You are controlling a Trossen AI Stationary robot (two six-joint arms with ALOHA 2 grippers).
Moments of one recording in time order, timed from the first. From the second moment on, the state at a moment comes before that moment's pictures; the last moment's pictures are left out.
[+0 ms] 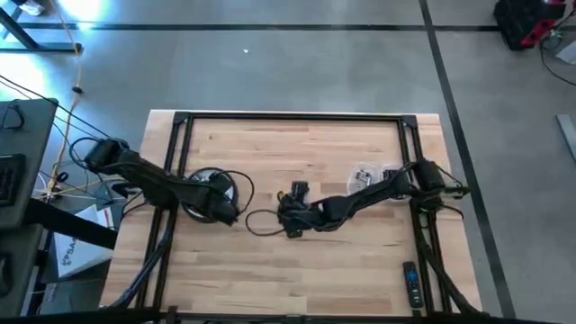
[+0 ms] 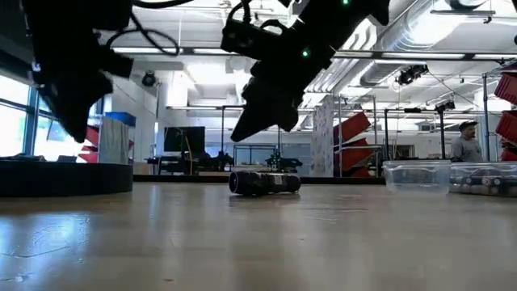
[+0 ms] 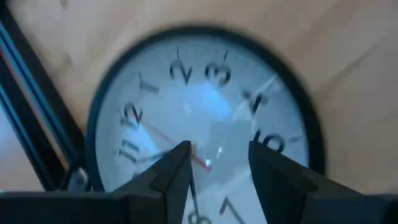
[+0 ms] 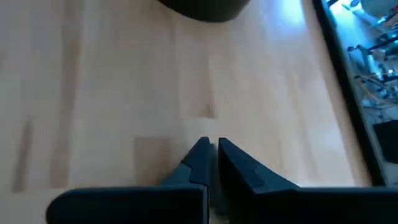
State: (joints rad) left arm -0.33 1.42 0.86 -1.20 -0.39 -1.20; right arm 0.27 2.03 1.36 -0.27 0.62 -0.02
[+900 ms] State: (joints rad) left arm -0.42 1.52 0.93 -0.82 -0.26 -0.74; right arm 0.41 2.03 1.36 -0.14 0.55 0.28
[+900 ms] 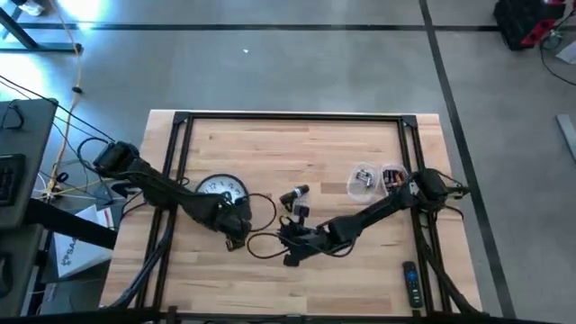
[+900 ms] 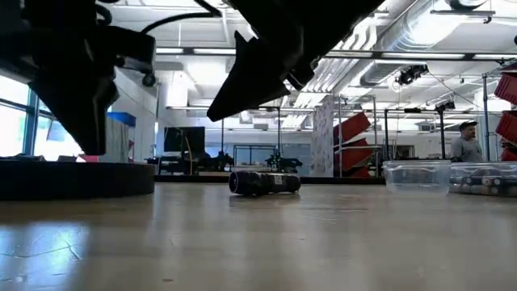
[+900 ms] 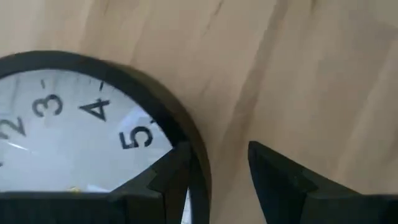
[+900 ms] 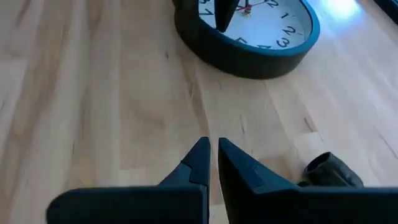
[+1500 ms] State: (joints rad) left arm -0.22 1.49 0.90 -1.14 -0.19 -0.77; right arm 0.36 2.17 1.36 0.05 0.48 0.15
